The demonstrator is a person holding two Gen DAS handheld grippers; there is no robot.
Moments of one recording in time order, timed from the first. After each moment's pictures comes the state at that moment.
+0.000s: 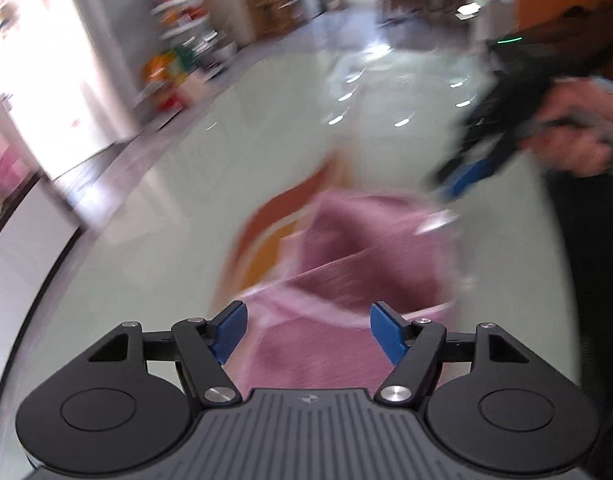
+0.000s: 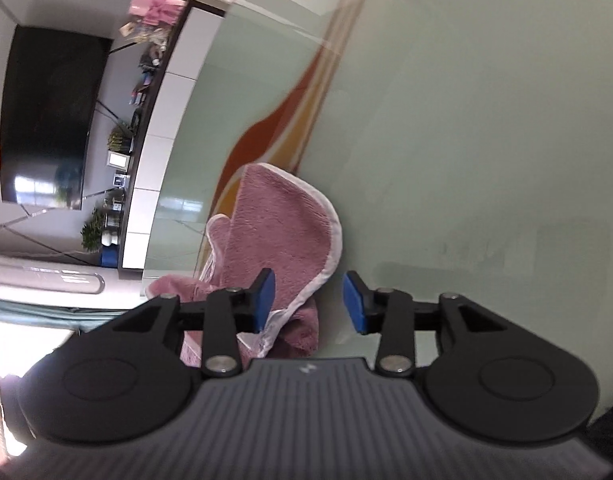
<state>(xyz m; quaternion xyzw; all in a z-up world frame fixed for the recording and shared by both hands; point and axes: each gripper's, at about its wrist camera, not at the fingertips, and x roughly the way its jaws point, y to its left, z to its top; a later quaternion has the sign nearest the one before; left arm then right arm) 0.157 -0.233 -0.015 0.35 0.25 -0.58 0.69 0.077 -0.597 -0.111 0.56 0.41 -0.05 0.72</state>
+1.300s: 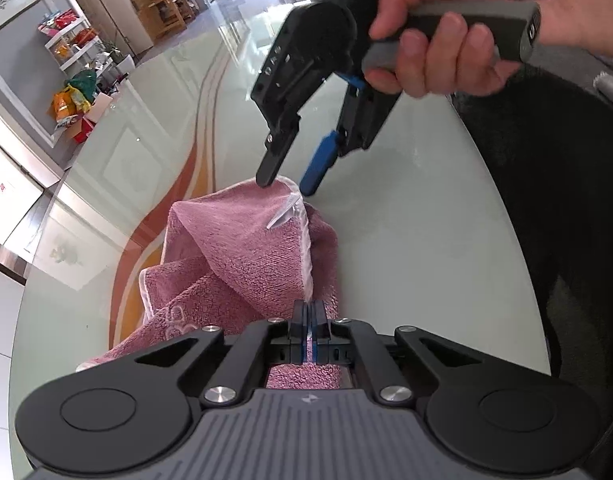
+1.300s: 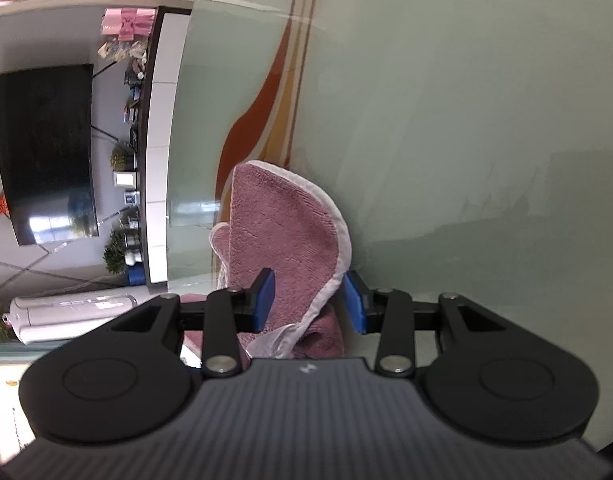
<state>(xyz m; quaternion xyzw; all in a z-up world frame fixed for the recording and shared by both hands) 0.108 -0.276 -0.060 0.44 0.25 -0.60 0.62 0.087 -0.594 -0.130 0.63 0.40 -0.05 0.66</state>
